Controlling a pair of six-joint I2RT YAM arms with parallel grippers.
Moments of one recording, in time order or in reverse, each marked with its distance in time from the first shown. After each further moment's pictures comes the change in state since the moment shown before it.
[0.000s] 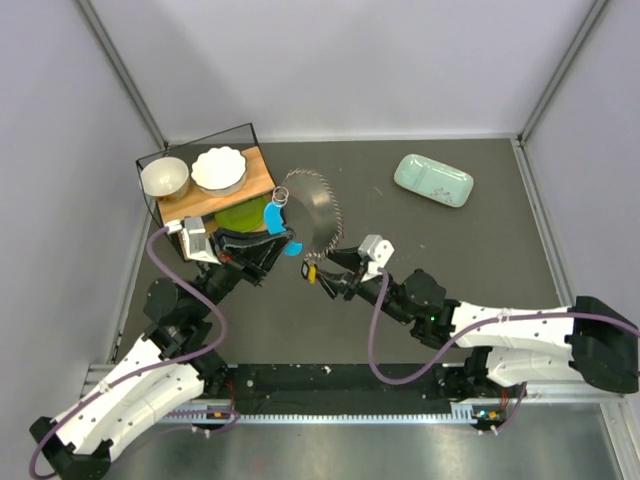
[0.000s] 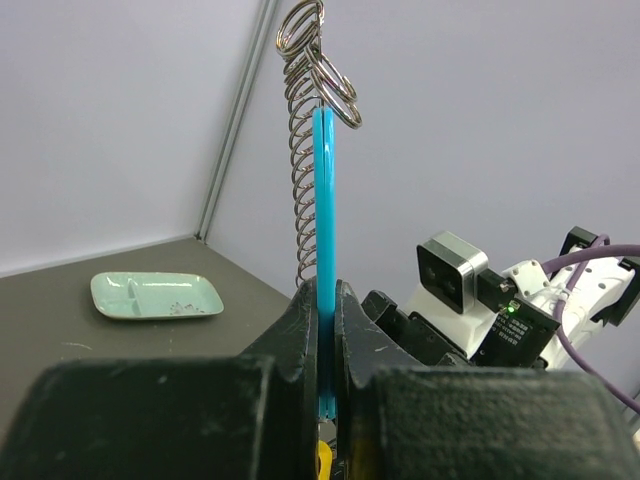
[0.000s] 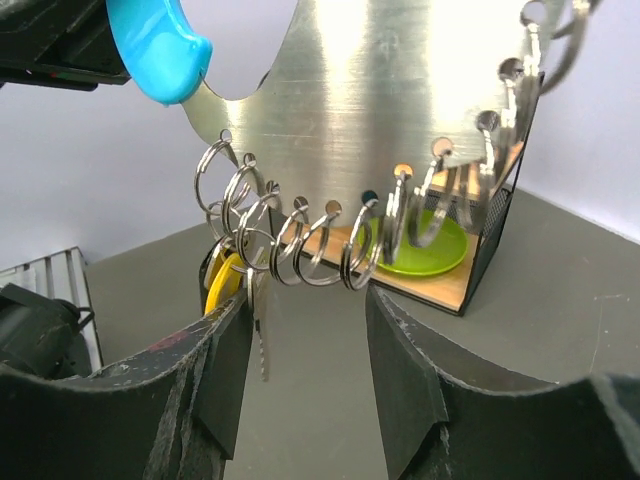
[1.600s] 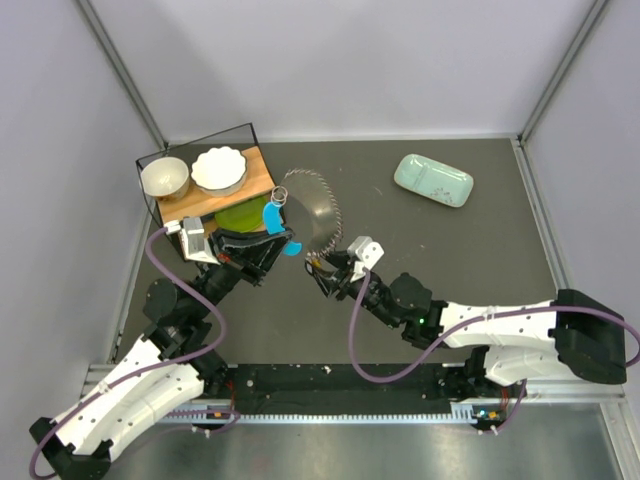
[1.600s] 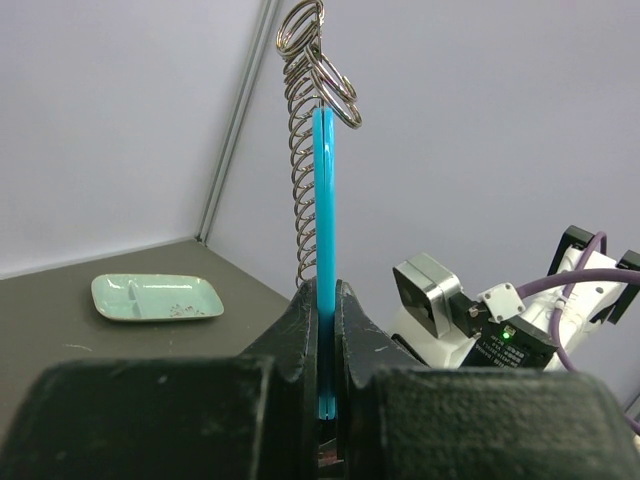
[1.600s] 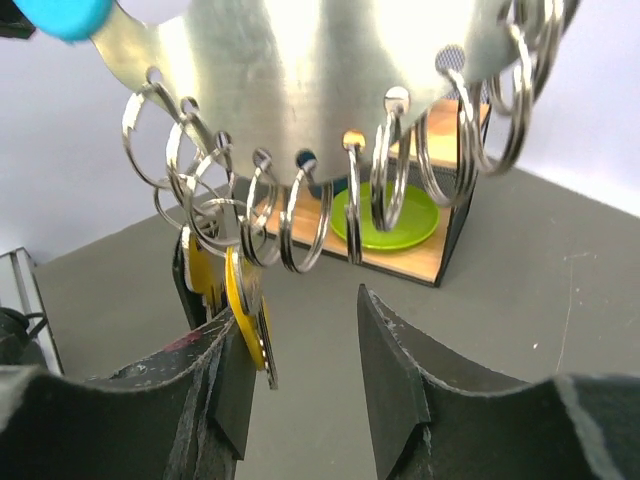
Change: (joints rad) left arm 0.000 -0.006 0.000 0.001 -0.004 -0.001; right arm 0.043 0.068 0.009 0.003 0.159 0.009
